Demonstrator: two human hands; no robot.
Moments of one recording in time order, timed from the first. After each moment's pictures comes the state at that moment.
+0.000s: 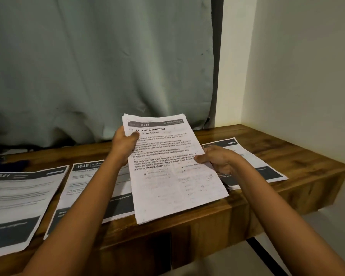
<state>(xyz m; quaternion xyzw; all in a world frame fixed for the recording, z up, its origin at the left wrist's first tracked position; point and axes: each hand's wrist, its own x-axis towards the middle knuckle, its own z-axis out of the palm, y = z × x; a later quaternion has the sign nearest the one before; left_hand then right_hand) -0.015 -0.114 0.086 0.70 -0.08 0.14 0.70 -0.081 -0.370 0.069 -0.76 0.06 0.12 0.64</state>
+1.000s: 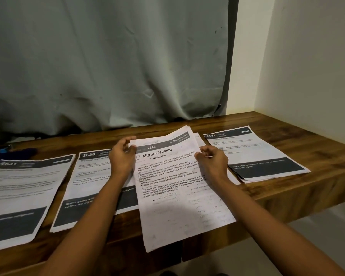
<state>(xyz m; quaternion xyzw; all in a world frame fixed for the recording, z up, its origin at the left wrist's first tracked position) 0.002 -0.082 -0.001 0.76 -0.03 0.24 0.61 -0.055 -0.311 -0.017 -0.71 0.13 -0.27 0.64</state>
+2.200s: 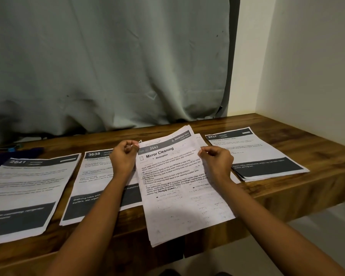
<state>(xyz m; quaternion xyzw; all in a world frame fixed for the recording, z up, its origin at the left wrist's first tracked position) 0.008 -0.070 -0.008 0.77 -0.02 0.29 0.57 -0.056 -0.312 -0.019 -0.69 0.13 -0.33 0.63</state>
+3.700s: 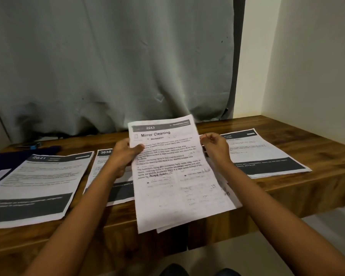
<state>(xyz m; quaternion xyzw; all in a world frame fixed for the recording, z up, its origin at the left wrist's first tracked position) -0.055 -0.045 0.044 0.74 -0.06 0.05 0.67 -0.061 -0.308 0.021 -0.72 0.06 -0.24 0.65</state>
